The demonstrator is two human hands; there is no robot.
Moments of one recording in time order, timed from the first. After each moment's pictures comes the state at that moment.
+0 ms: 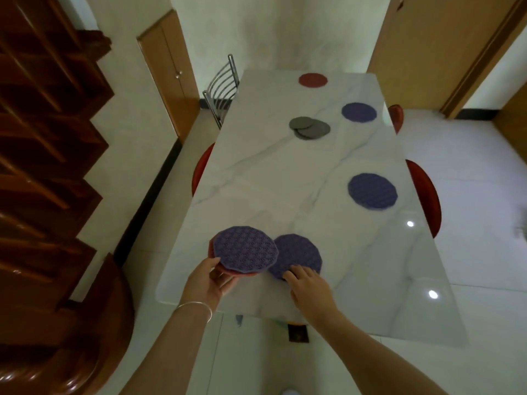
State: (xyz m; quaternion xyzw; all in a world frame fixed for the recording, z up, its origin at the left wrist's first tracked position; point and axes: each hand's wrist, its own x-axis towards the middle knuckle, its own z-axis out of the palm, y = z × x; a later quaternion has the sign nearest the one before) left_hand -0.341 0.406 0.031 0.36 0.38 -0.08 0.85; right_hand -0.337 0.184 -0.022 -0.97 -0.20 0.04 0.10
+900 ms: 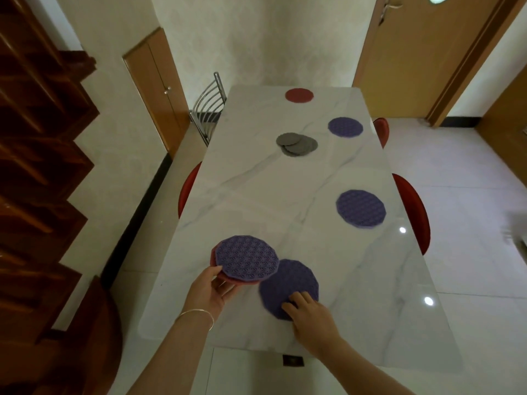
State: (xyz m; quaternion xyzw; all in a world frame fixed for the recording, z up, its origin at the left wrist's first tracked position) left_hand -0.292 0.384 0.023 0.40 0.36 -0.09 0.84; right_hand -0.329 0.155 -0.029 -0.97 -0.21 0.09 0.06
